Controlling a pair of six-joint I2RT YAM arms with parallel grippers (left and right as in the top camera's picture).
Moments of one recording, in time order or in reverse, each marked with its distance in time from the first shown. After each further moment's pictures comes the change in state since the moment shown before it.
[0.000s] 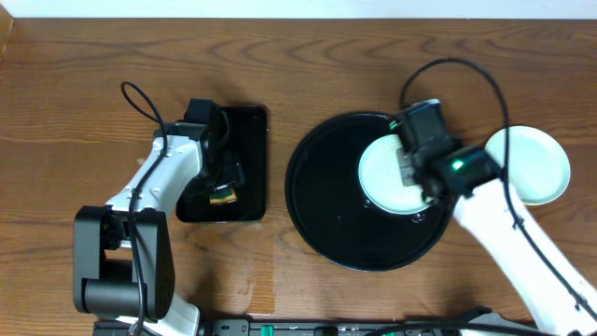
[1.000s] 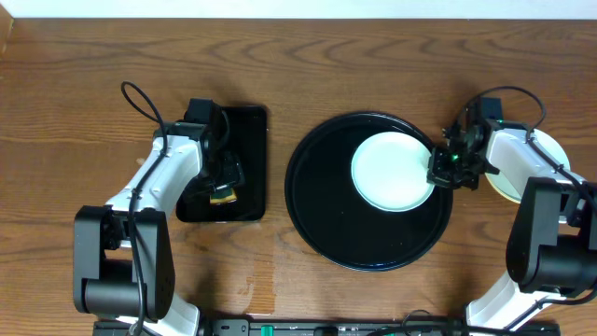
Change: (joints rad) left arm 0.000 0.000 0.000 0.000 0.000 0.000; right arm -0.504 0.483 -0.044 0.160 -0.700 -0.031
